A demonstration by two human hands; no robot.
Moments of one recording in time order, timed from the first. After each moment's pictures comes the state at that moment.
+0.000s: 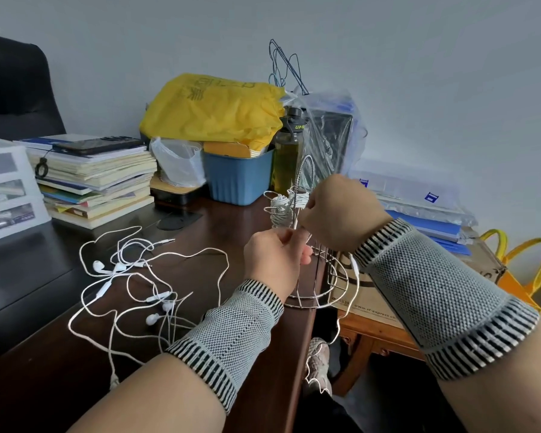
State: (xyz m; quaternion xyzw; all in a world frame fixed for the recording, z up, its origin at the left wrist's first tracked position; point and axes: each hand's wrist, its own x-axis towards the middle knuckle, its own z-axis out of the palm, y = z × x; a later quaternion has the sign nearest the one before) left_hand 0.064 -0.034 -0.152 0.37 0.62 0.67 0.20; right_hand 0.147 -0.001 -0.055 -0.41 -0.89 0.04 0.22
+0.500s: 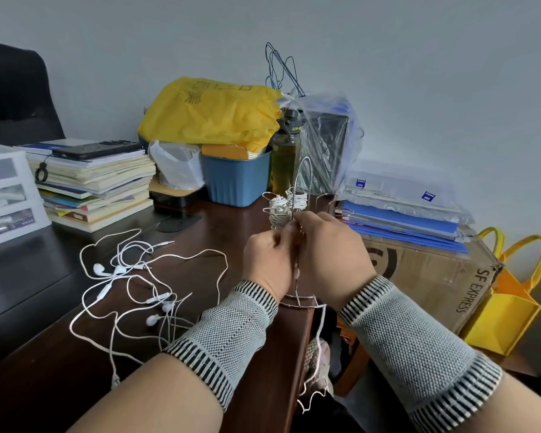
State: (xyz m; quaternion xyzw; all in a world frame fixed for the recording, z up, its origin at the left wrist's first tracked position) left_hand 0.064 -0.040 -0.151 0.41 0.59 0.68 0.18; right_hand 0.158 -0.022 -0.108 -0.35 -0.88 0.01 0.32
